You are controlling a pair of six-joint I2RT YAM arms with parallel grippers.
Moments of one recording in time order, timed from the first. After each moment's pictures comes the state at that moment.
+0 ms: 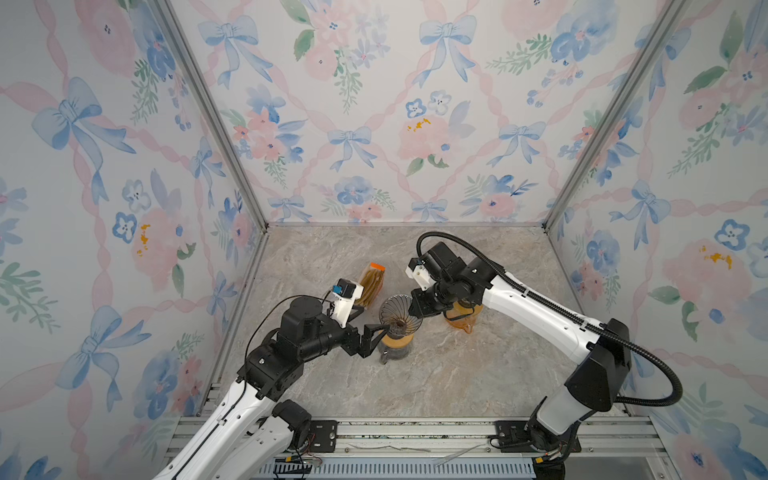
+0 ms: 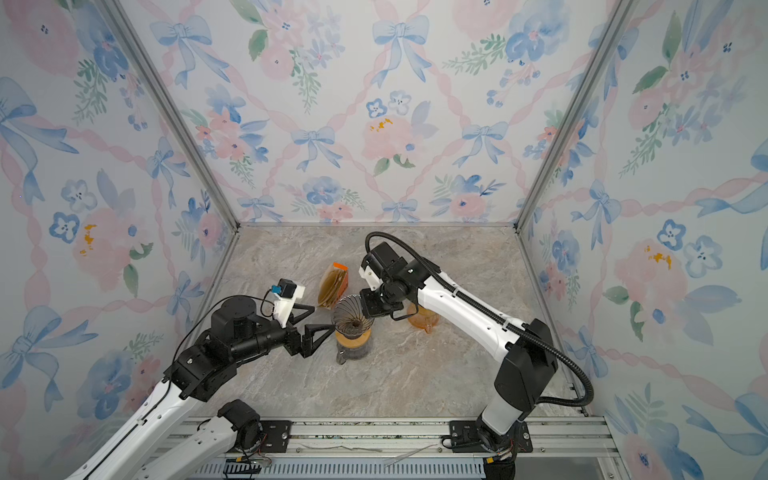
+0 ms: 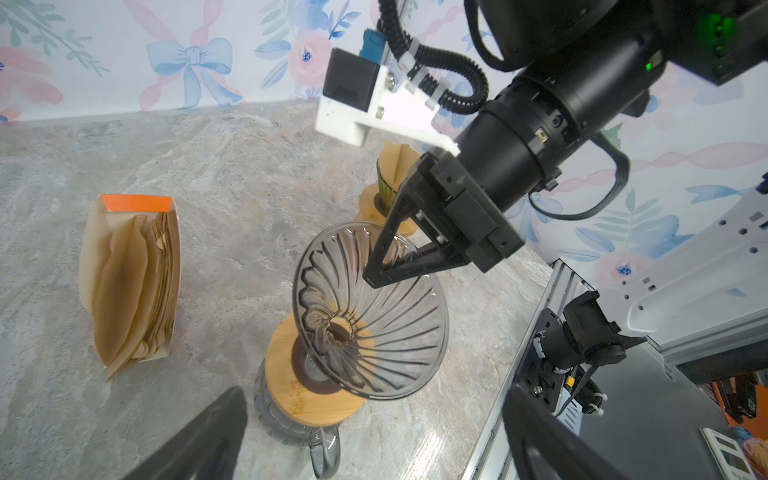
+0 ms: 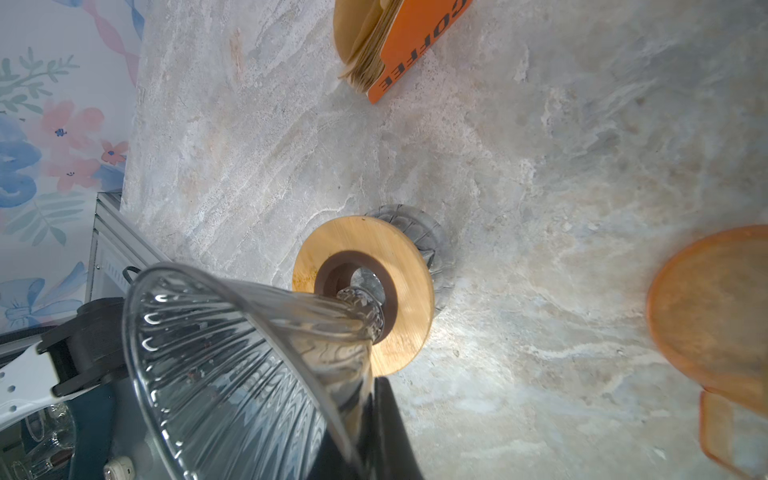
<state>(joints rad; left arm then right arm) -0.55 0.69 0.75 -0.47 0.37 -0.23 0.78 1.66 1.55 -0.97 -0.27 0.45</state>
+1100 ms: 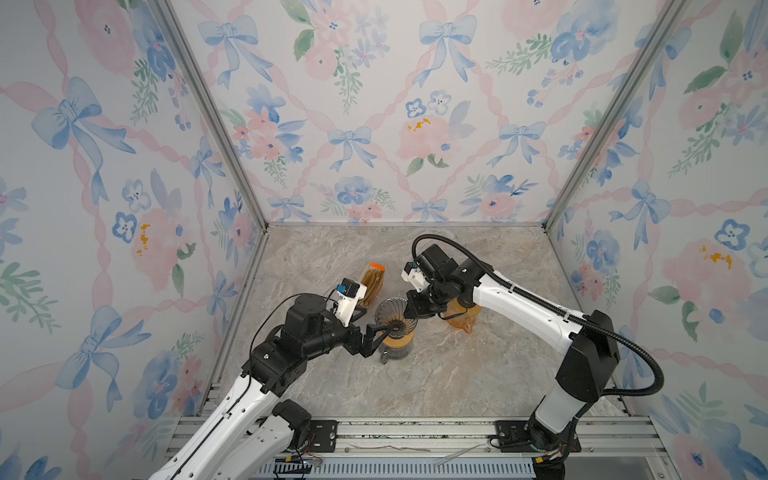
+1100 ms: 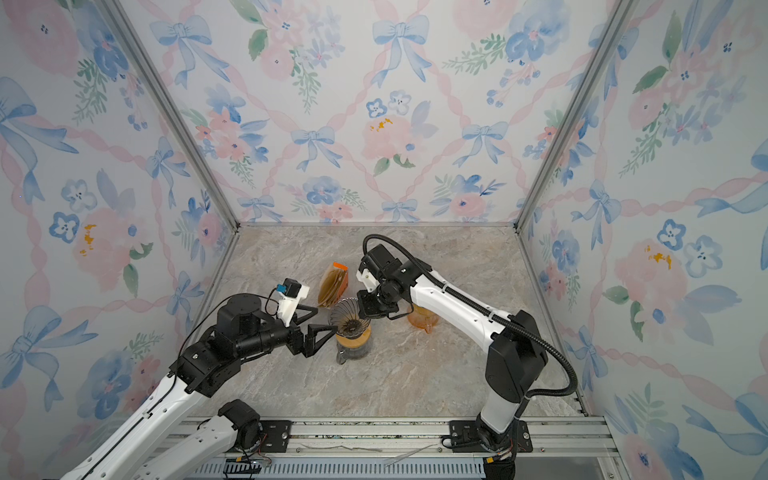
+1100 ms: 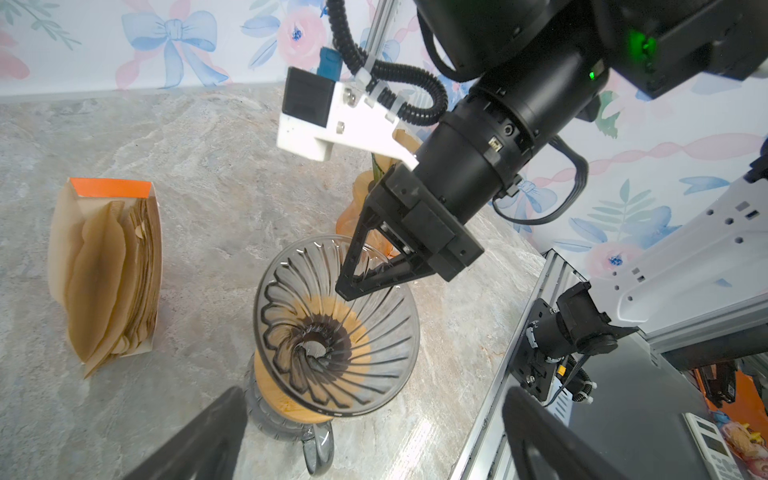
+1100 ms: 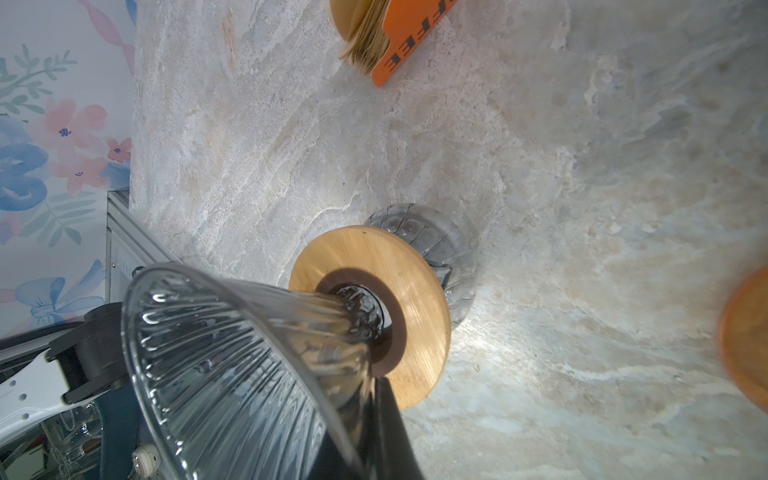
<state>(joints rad) -0.54 0.72 0.75 -0.47 0.42 -0.23 0.77 1.72 1.53 -0.92 -0.34 0.46</state>
